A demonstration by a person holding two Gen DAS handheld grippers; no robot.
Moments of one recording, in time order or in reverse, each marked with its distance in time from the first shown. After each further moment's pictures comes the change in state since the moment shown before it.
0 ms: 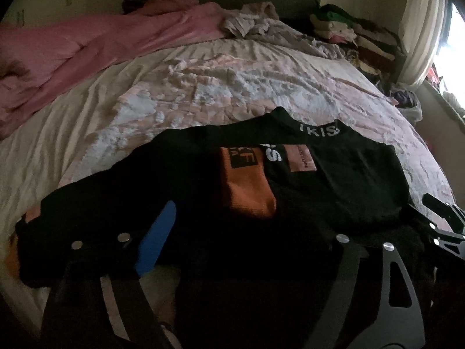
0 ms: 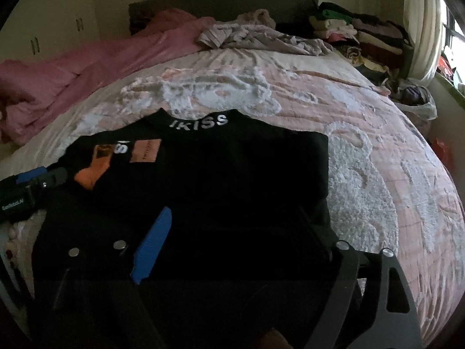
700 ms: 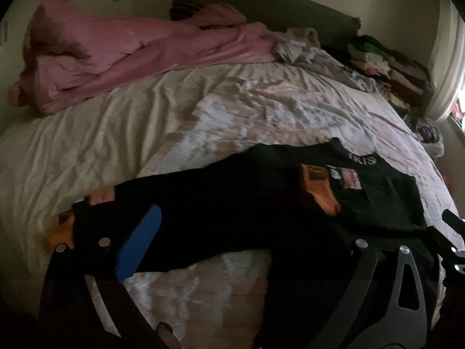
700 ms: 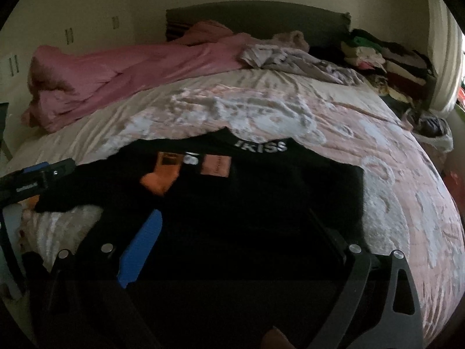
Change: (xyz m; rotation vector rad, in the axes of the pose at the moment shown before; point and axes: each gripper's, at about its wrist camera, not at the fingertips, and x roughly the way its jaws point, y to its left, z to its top) left arm -0.062 0.083 -0.013 -0.138 -0.094 0.139; right arm -0.042 0.080 0.008 -0.126 -0.075 0.103
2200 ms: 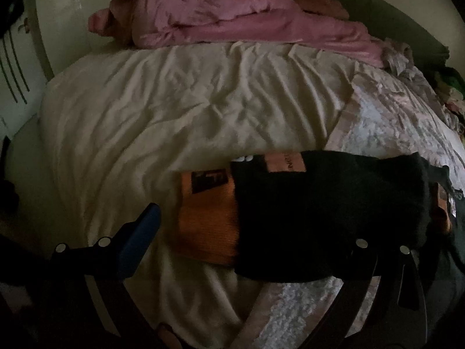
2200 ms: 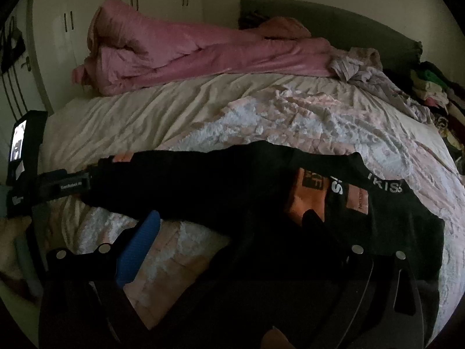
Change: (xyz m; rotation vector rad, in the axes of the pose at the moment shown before) left arm 0.022 0.178 -0.039 -0.278 0.115 0.296; right arm 0.053 0.161 0.020 -0.221 0.050 0.193
